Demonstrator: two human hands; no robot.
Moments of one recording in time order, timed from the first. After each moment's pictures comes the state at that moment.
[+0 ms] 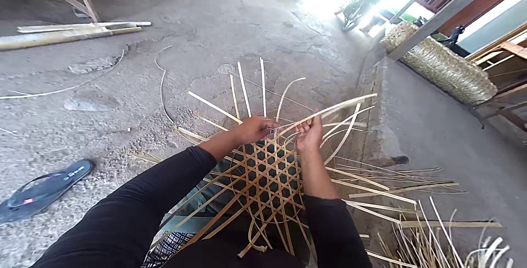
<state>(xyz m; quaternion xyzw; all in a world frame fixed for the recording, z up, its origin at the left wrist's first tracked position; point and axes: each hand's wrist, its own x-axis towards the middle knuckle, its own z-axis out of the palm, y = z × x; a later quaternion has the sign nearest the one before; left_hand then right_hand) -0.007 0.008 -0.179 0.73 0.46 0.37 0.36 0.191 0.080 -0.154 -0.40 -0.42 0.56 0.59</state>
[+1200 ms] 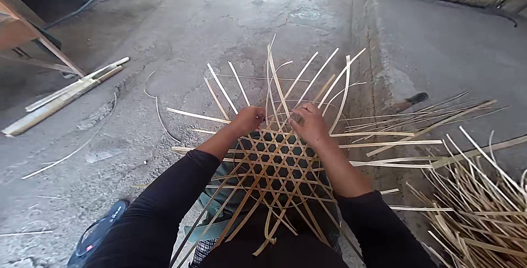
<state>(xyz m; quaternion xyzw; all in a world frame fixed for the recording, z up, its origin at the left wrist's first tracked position) 0.011 0.030 -0.154 0.70 0.57 0.20 0.38 0.255 0.041 -0.165 -0.51 -0.81 0.09 0.27</state>
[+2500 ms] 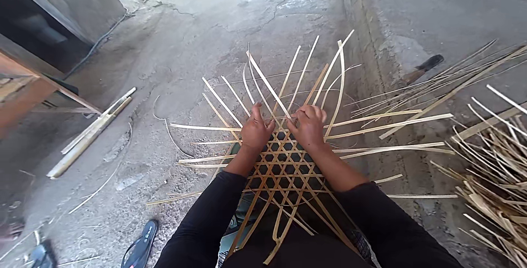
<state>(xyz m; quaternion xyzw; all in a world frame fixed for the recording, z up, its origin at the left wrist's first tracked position) 0.062 0.020 -0.198 0.67 0.69 0.27 0.06 0.246 0.034 -0.222 -0.56 -0.75 -0.05 0.36</state>
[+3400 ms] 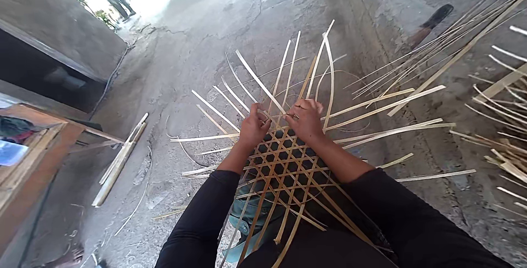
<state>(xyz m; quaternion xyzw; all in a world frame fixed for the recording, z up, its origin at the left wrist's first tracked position) 0.041 0.043 -0.187 0.76 0.56 0.25 0.21 0.247 0.038 -0.229 -0.56 -0.72 0.08 0.41</state>
